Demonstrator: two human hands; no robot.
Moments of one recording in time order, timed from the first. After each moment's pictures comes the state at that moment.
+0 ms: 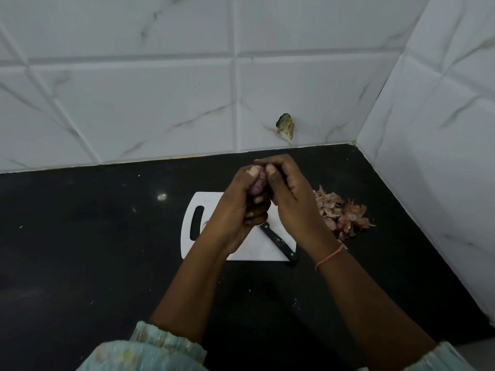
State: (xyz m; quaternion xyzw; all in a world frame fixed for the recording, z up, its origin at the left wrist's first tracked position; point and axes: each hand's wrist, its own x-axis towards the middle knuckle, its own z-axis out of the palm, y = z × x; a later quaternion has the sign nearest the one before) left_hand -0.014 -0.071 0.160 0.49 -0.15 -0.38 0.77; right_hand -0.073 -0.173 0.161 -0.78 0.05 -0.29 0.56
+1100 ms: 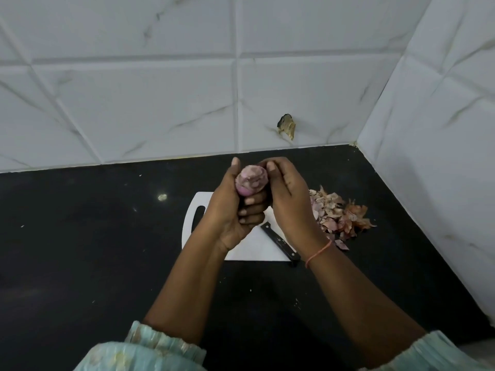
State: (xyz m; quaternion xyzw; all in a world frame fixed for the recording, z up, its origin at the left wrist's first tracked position) left_hand -0.006 -0.068 0.170 0.41 -0.05 -0.48 0.78; right_hand -0.060 -0.165 0.154 -0.74 0.13 -0.32 0.58
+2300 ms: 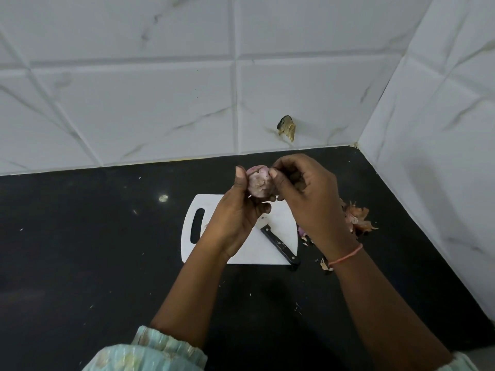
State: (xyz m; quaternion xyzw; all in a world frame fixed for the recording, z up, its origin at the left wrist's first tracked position) left_hand -0.010 -0.077 0.150 0.46 -0.17 -0.35 0.80; right_hand -0.081 -0.194 0.173 -0.83 0.07 -0.36 0.42
